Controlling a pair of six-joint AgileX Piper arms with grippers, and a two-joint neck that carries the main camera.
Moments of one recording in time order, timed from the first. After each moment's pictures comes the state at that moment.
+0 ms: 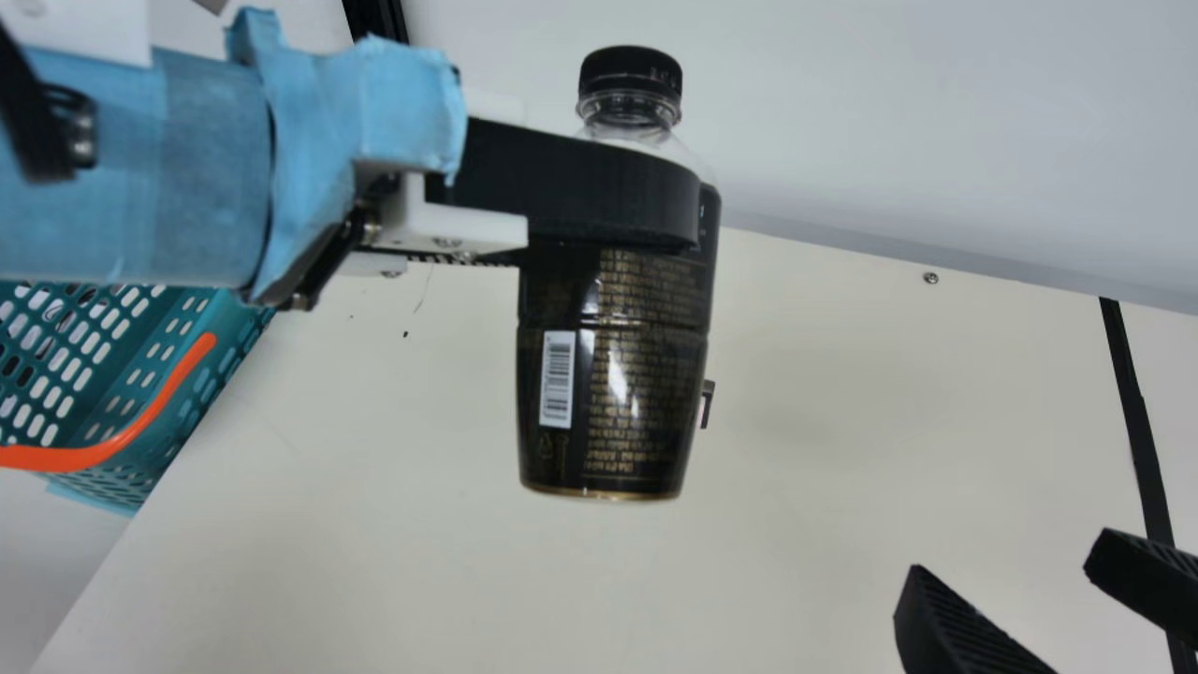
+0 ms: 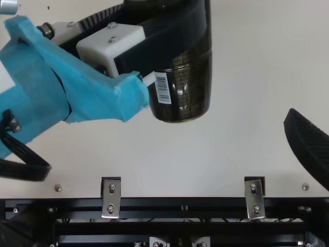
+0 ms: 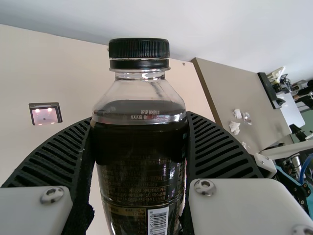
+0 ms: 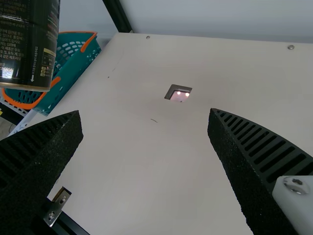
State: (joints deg) left arm -27.7 69.0 -78.4 -26.4 51.1 -20.7; right arm -16.7 43.0 -52.6 48.9 70.0 -37.2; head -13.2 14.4
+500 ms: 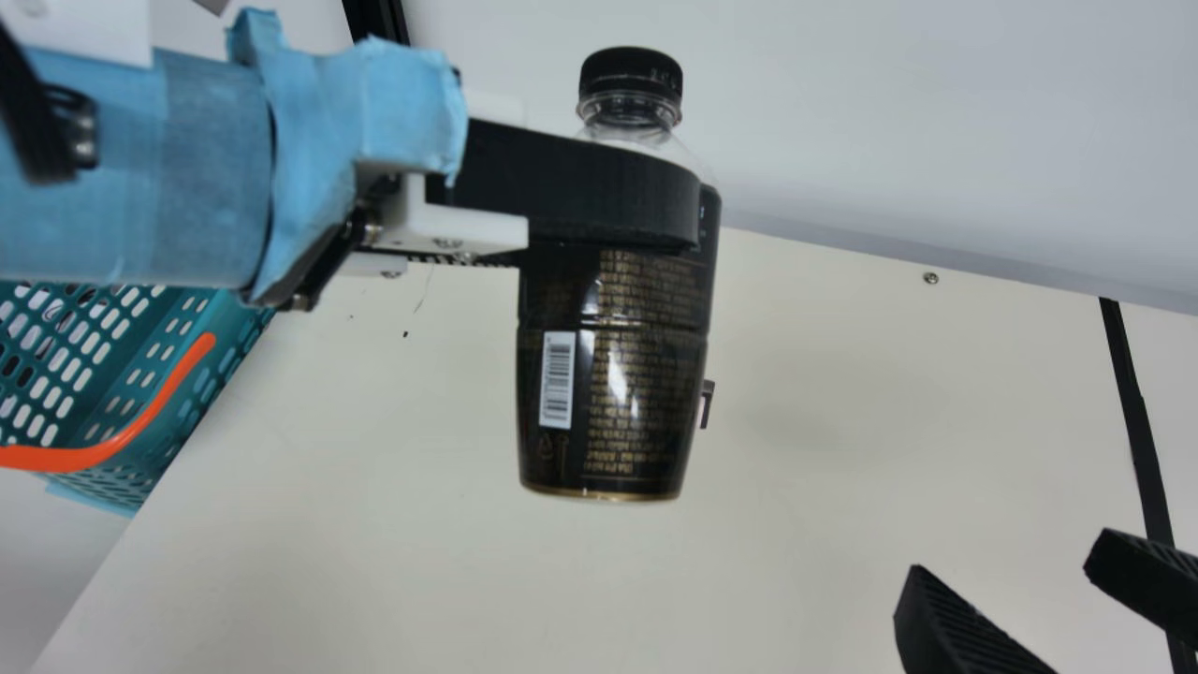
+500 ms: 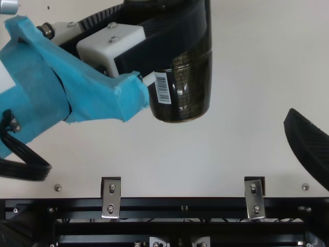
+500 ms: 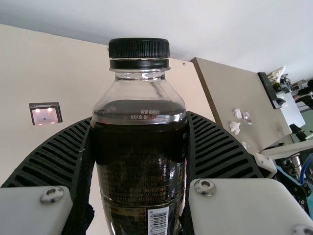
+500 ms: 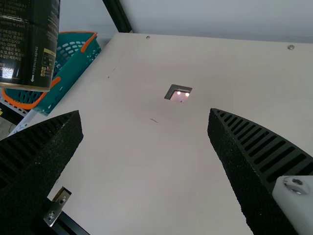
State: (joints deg) left arm -27.7 69.0 -78.4 -26.4 51.1 -20.7; right arm -16.7 43.0 -52.6 48.9 70.0 -37.2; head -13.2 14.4
